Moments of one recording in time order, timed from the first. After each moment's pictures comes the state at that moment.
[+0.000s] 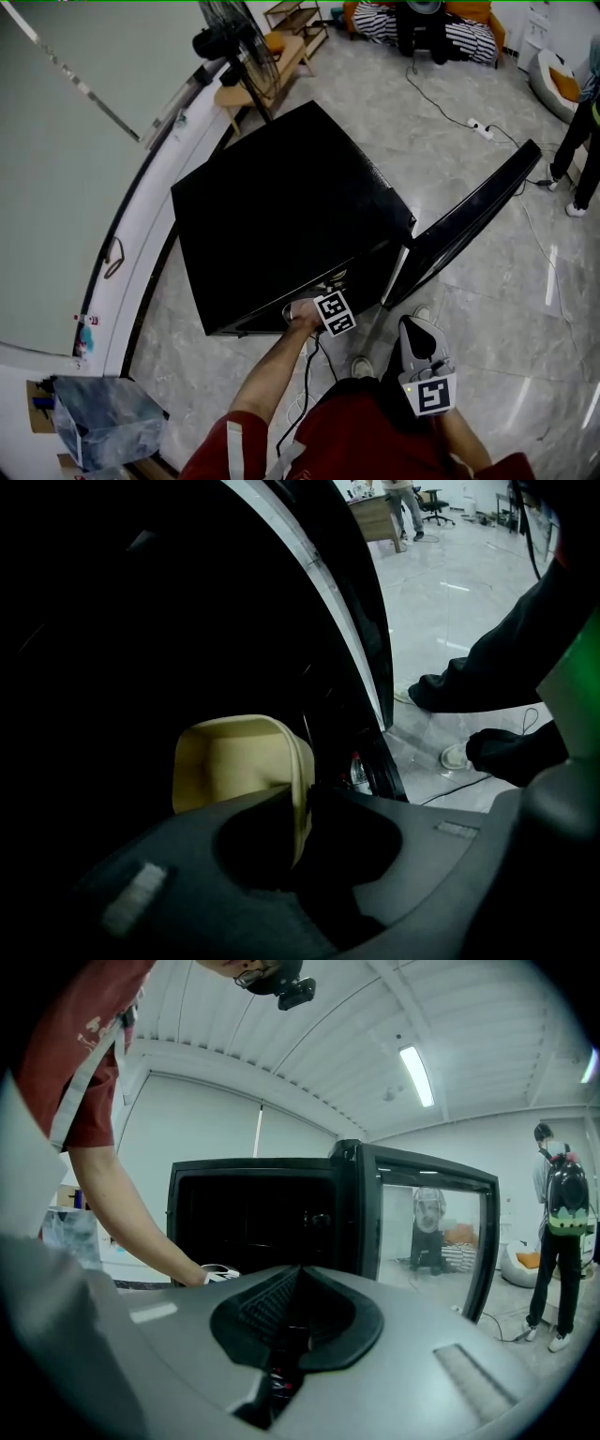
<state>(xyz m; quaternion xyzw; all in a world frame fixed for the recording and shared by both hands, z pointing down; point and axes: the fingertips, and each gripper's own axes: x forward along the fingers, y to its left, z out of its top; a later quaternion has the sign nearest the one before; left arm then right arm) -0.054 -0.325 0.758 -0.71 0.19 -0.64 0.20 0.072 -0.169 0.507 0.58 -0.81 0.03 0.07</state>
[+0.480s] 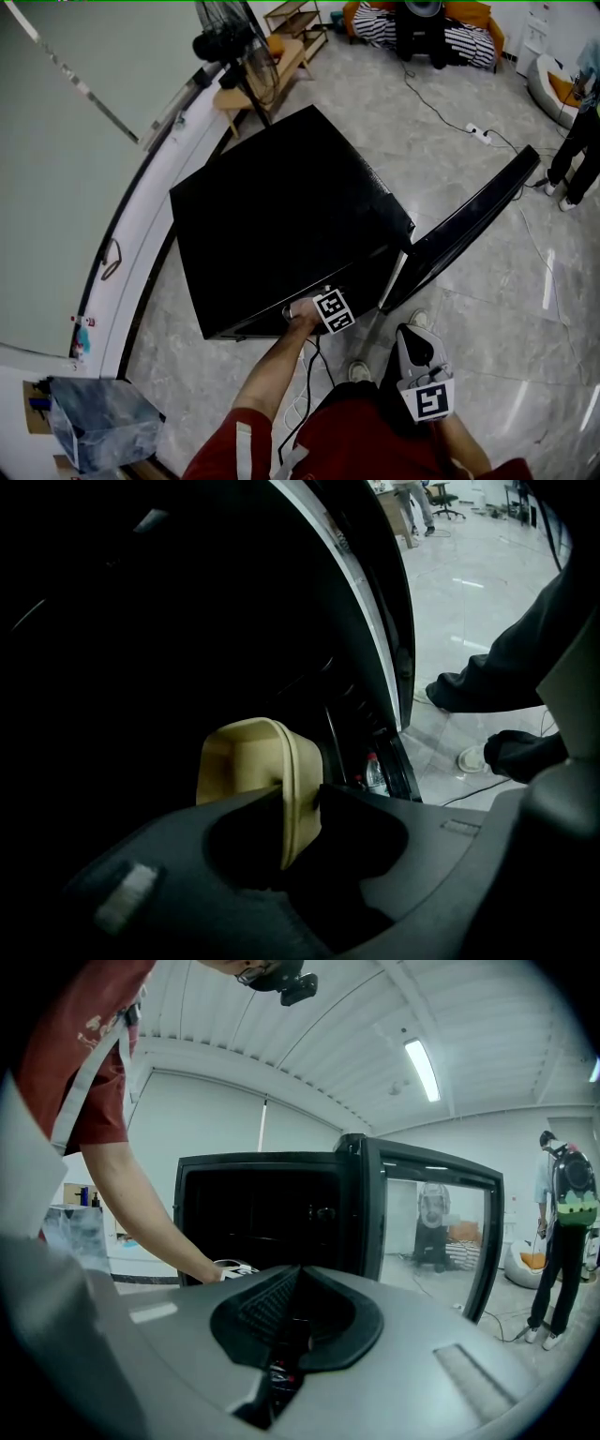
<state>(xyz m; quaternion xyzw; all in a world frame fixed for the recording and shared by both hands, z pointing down) -0.051 -0.349 0.760 -0.70 0.23 -0.64 0.22 0.070 -0.161 0.516 0.56 -0.82 0.03 0.10</state>
